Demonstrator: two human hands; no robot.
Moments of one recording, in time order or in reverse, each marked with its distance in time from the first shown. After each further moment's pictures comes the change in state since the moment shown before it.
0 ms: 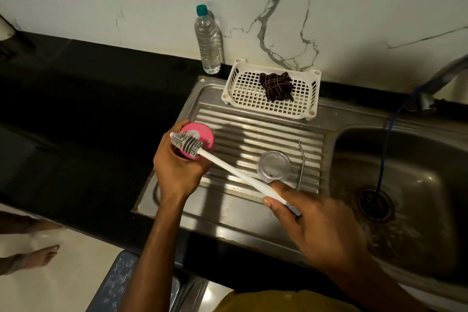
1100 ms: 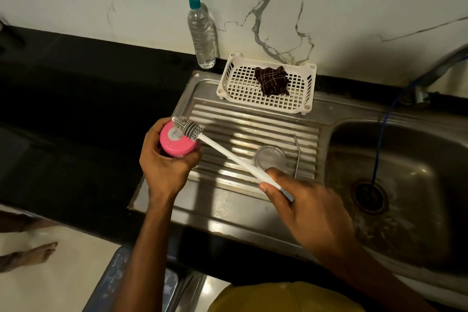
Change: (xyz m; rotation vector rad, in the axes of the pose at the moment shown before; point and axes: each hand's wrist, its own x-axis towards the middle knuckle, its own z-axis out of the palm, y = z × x) left_hand 0.003 -0.015 -0.008 0.004 0.050 0.083; right_hand 0.007 0.007 0.011 0.021 0.004 0.037
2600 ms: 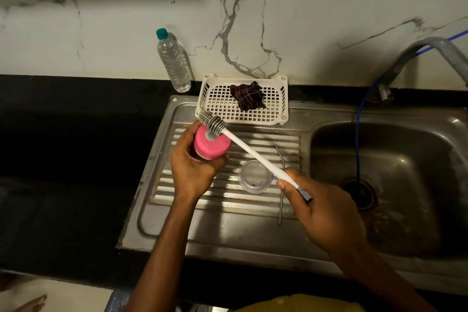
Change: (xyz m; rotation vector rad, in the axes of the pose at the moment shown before) left_hand 0.018 0.024 0.077 -0.081 -0.260 0.049; right_hand -0.006 0.031 -0.019 0.112 0.062 0.251
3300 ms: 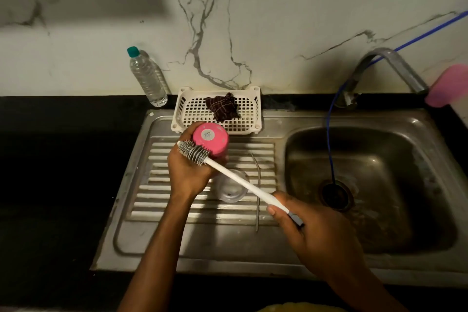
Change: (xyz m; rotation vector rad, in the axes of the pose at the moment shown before) left_hand 0.005 0.032 0.053 -0.143 -0.116 -0.080; right_hand -0.031 0.015 -0.034 0.005 -0.004 0.053
